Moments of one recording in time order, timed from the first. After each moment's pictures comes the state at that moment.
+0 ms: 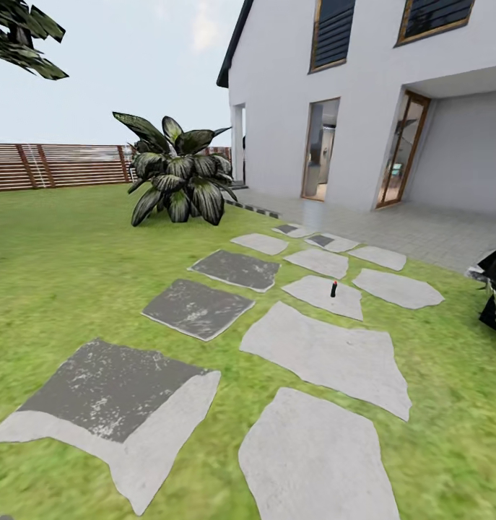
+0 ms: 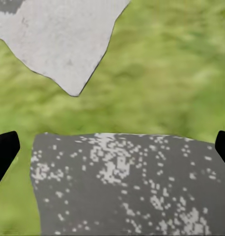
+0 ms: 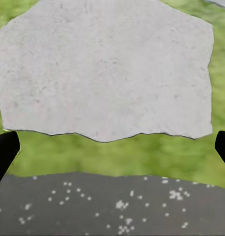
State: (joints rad) left arm -0.20 0.02 -0.01 -0.34 -0.01 -0.22 0.06; right arm -0.04 -0.06 0.00 -0.54 0.00 -0.32 0.01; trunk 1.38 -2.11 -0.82
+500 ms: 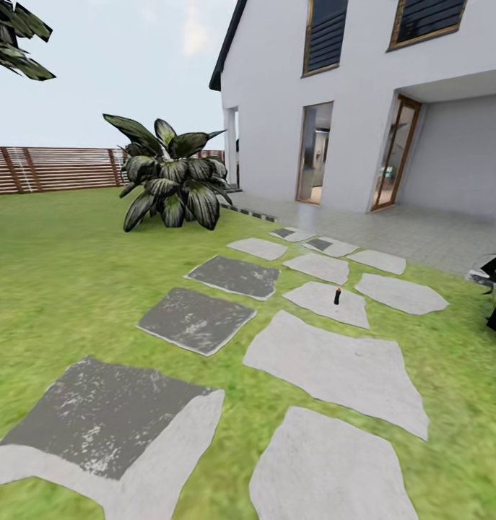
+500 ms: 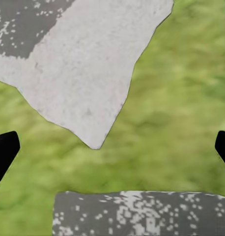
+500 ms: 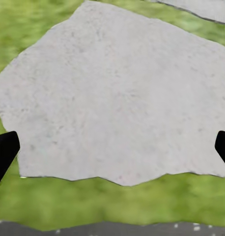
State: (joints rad) left arm -0.20 0.02 -0.01 -0.33 -0.01 -0.22 0.06; right arm -0.04 -0.06 0.00 -0.54 0.00 -0.32 0.01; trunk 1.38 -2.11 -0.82
